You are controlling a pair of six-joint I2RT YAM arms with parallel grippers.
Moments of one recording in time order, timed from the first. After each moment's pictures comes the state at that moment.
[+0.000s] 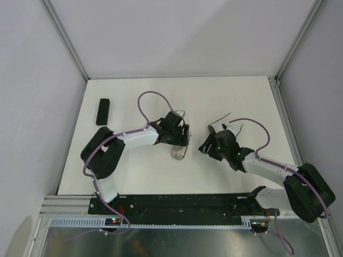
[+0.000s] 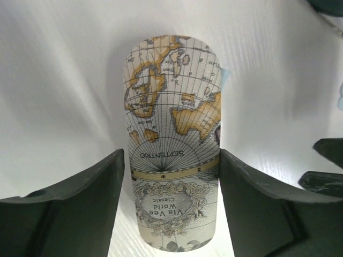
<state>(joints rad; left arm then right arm) -0.74 1.79 1.09 -0.23 0.03 -0.51 0.63 1.23 0.50 0.00 0.08 0.94</state>
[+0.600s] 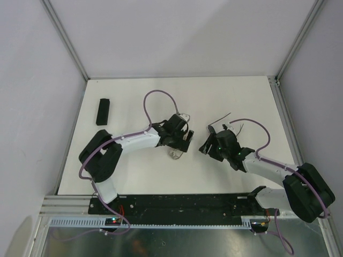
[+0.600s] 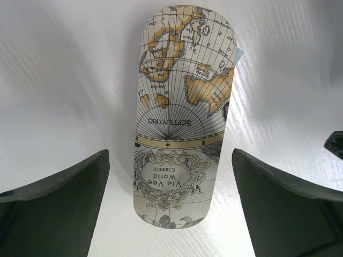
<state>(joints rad) -0.81 1.75 1.12 -0.35 -0.08 -0.37 0.60 1.23 0.49 0.00 0.05 0.93</state>
